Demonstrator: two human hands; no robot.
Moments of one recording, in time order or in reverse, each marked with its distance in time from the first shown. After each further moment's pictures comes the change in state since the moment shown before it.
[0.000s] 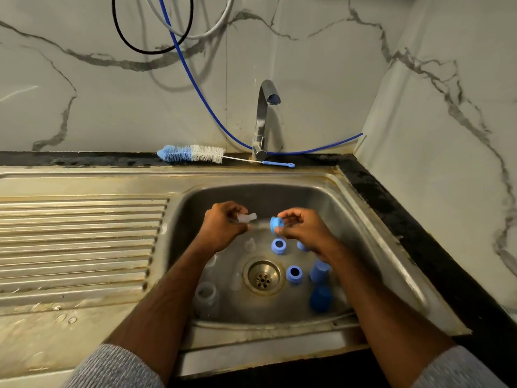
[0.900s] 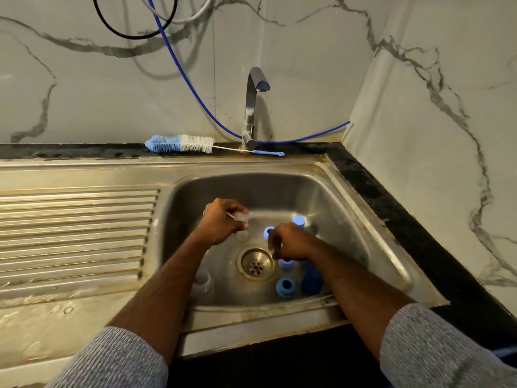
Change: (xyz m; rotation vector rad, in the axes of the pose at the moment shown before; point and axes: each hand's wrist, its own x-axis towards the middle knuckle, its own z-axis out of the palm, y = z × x) left_hand -0.004 -0.003 0.010 0.057 -0.167 0.031; right_hand -0.007 0.034 0.014 -0.834 -0.349 -0.097
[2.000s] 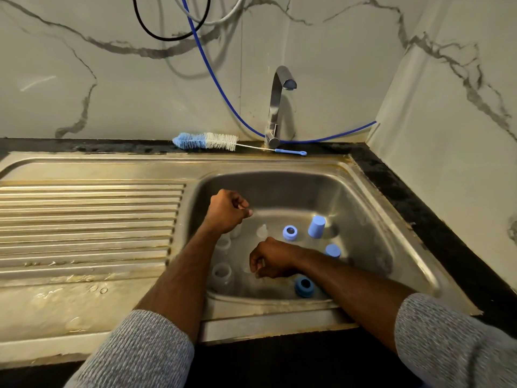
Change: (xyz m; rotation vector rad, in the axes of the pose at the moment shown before) left_hand 0.007 -0.021 -0.019 0.020 0.173 -0.150; right_hand 0.029 -0.052 0.050 -0.096 -0.205 -0.282
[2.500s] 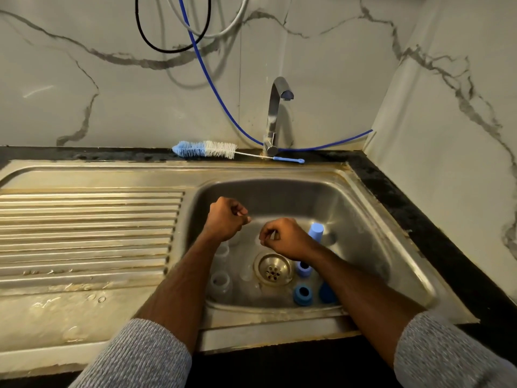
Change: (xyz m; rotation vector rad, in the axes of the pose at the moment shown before) left_hand -0.004 0.006 0.000 -0.013 0.018 -0.002; right_hand -0.016 0.015 -0.037 0.291 0.517 0.055
